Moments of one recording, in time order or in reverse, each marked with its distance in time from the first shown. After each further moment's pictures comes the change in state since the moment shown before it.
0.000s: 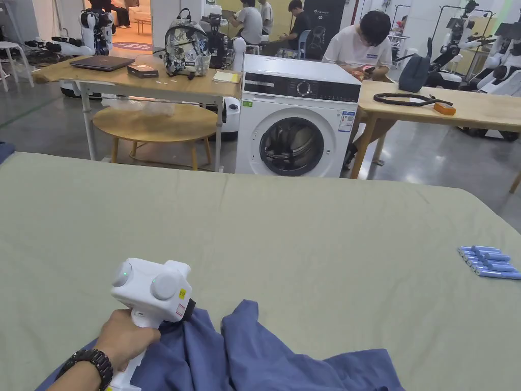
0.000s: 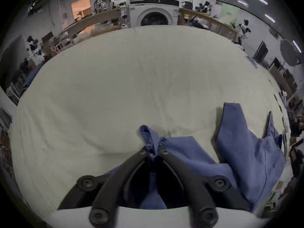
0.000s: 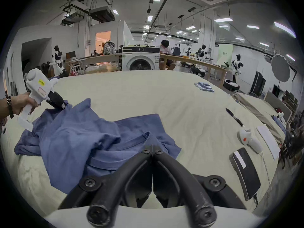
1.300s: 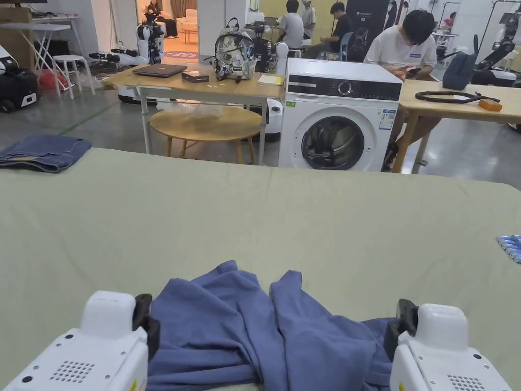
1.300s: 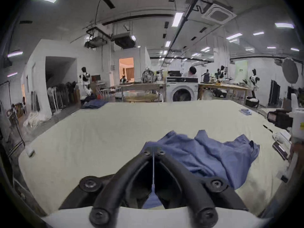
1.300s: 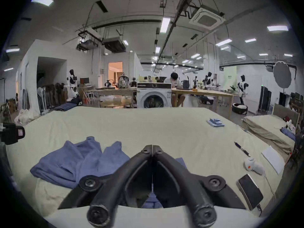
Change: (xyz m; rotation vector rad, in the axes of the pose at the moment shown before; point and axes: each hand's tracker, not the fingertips) left arm 0.034 -0.247 0.268 0.740 0.259 0.145; right arm -0.064 0.047 0.070 0.336 0.111 0.003
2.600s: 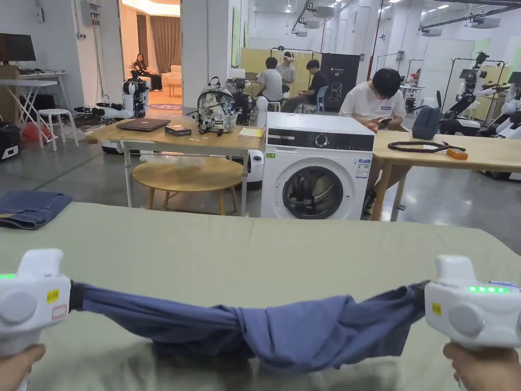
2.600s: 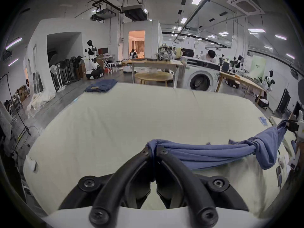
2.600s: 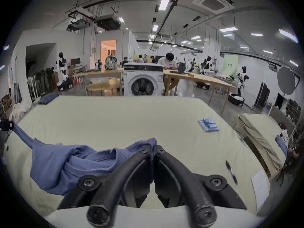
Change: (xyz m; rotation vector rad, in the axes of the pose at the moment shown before) left arm -0.142 0.078 -0.155 -0.285 0.077 0.101; right arm 0.111 0.079 -0.148 -0.260 -0.080 0.040
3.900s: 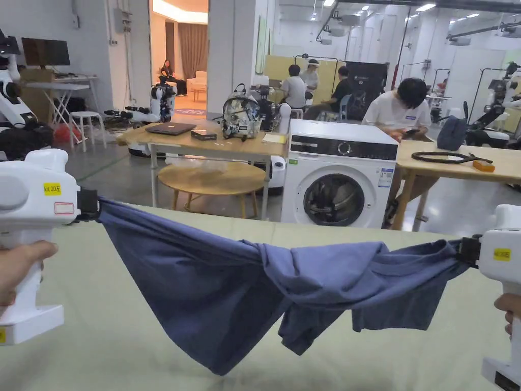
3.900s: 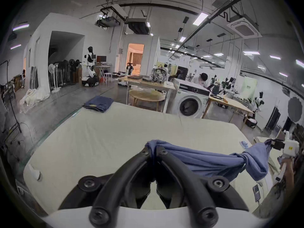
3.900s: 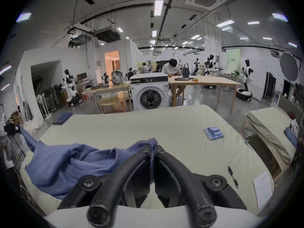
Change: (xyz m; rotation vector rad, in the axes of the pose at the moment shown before) left arm -0.010 0.129 0.112 0.136 -0.112 0.099; right arm 0.022 0.107 0.075 0.089 0.116 -0.120
